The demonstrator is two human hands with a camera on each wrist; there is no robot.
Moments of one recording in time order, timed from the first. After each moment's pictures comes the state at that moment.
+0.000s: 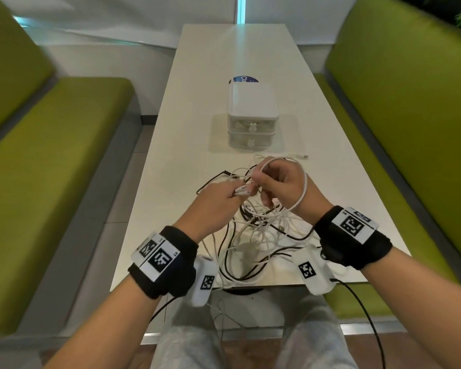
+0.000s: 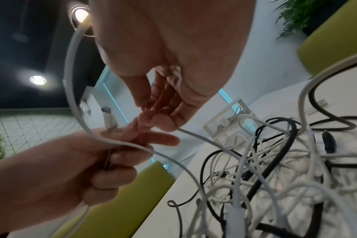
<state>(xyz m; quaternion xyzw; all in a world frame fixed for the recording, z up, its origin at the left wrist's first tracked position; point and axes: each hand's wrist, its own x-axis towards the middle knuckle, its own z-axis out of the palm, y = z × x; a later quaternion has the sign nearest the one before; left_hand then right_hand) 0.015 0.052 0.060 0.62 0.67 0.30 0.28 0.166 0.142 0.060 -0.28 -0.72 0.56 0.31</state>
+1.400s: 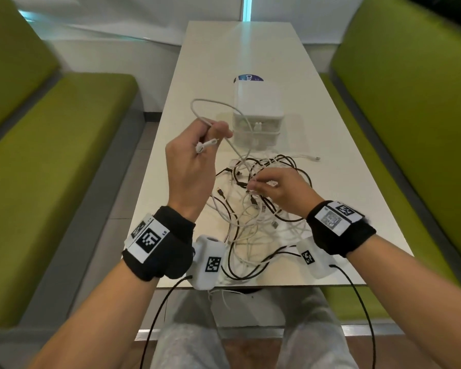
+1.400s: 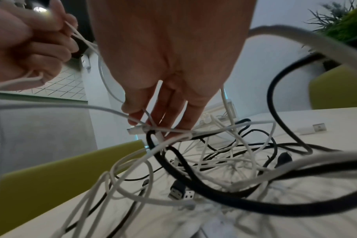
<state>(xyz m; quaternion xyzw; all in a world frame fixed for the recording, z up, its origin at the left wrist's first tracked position) 0.003 0.057 0.104 0.46 0.58 0.66 0.10 0.158 0.168 0.029 -0.32 -0.85 0.38 0.19</state>
